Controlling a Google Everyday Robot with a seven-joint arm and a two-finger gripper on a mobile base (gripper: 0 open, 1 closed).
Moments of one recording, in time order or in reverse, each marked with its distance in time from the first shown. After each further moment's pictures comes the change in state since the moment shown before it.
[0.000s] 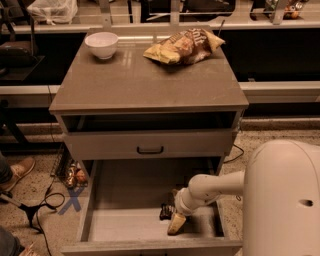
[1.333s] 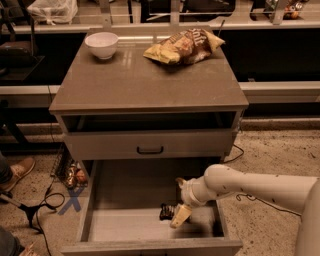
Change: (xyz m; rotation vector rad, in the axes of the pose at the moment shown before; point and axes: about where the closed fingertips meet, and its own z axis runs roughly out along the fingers) arm -0.040 -0.006 -0.080 0.031 -0.176 0.034
